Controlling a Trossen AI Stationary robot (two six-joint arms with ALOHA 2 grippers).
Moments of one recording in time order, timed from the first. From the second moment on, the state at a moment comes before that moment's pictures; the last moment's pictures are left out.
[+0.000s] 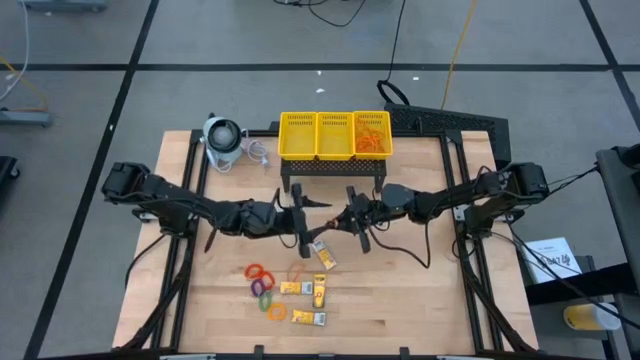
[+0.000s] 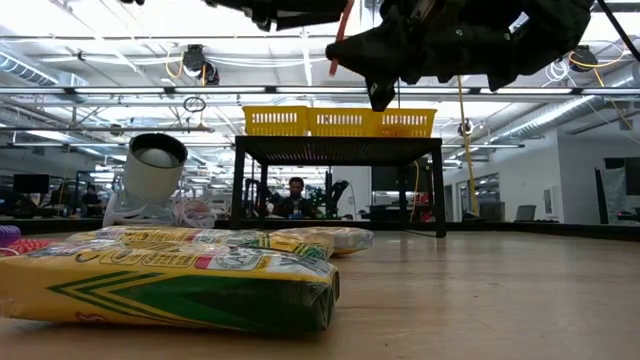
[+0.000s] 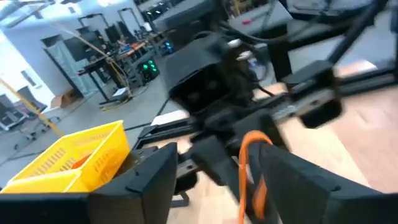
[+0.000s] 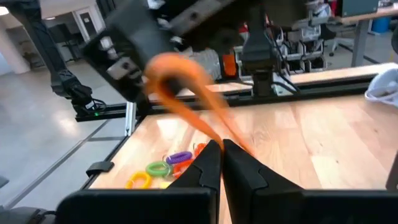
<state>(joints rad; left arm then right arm) -0.22 1.50 0.91 0.49 -0.40 0.33 0.01 1.53 0.67 0.79 -0.24 0.20</state>
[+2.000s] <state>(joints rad) -0.22 0.71 0.42 0.14 -0.68 -0.22 -0.52 1.13 0.83 0.04 0.02 0.09</state>
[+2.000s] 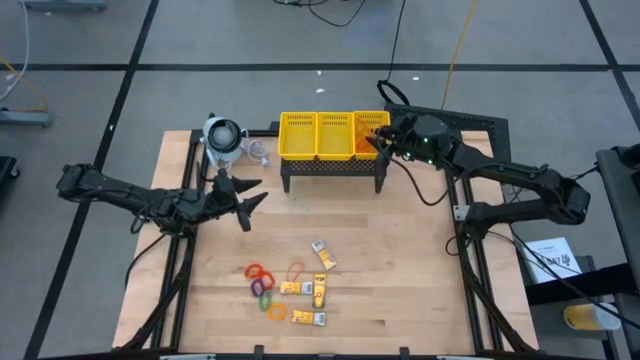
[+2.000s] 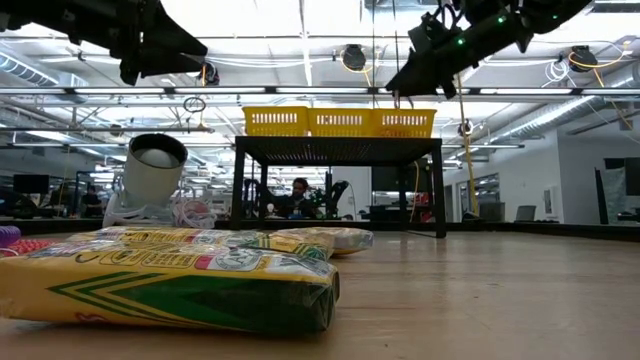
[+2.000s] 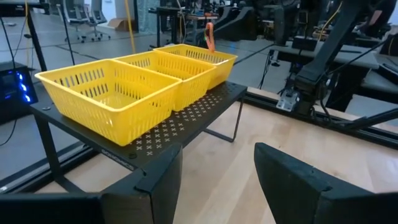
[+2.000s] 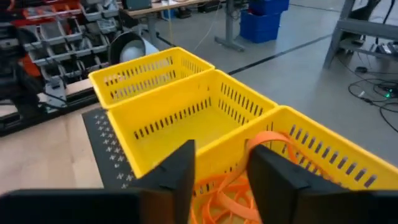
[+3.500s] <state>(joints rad) -0.22 0.72 0.42 0.15 -0.67 -0.27 -0.50 1.22 0.96 -0.15 -0.07 0.14</state>
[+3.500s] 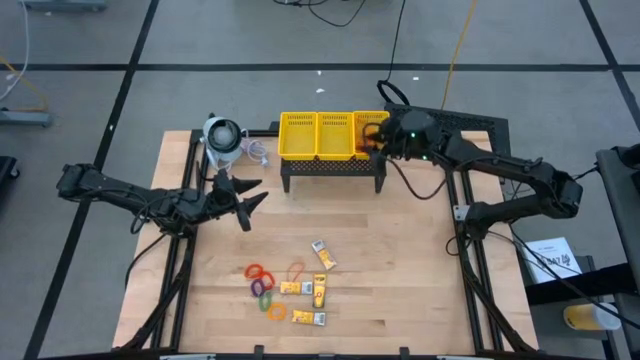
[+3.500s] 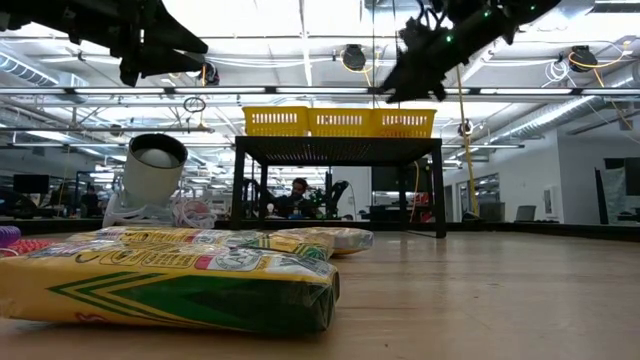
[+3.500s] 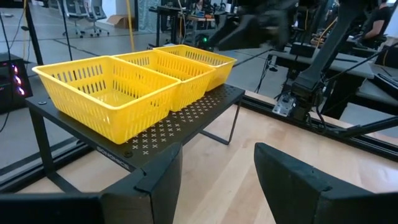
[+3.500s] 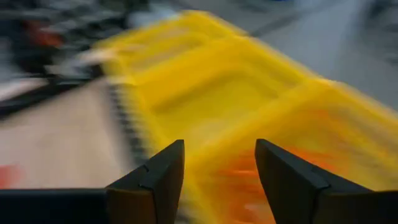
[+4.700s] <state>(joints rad) -0.34 1.47 0.60 0.13 -0.08 -0.34 -0.11 1.13 0.96 0.00 -0.55 -0.15</state>
